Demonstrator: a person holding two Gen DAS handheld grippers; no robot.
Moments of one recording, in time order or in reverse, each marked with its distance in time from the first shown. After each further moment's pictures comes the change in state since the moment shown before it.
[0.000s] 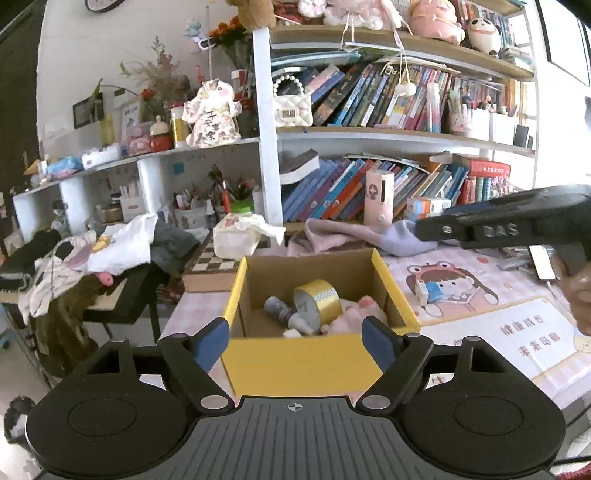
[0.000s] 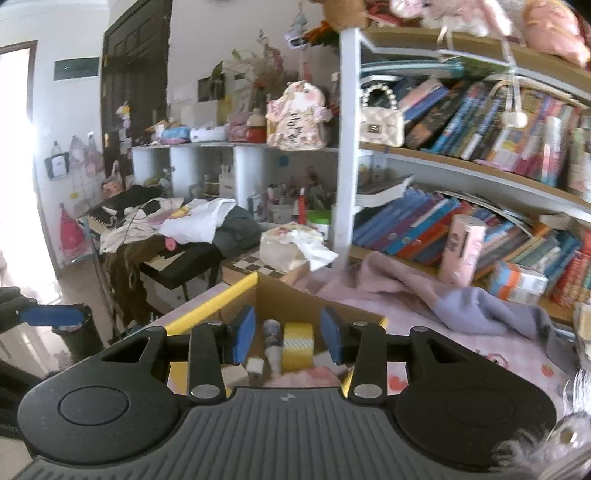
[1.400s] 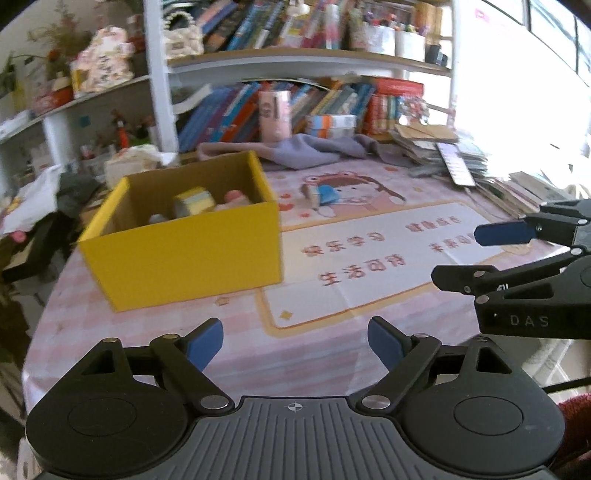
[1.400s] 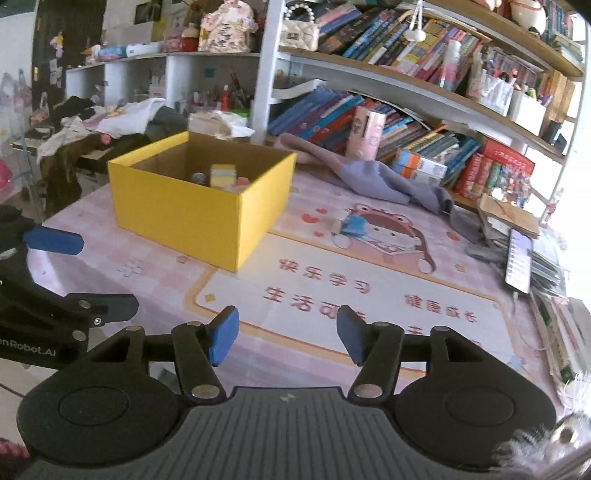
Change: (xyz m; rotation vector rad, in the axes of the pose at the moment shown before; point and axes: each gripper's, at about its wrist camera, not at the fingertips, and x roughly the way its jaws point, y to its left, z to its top) left arm 0.010 -0.100 -0.076 0.127 0.189 -0.241; right arm -0.096 0.013 -0.151 0.014 0.237 -0.302
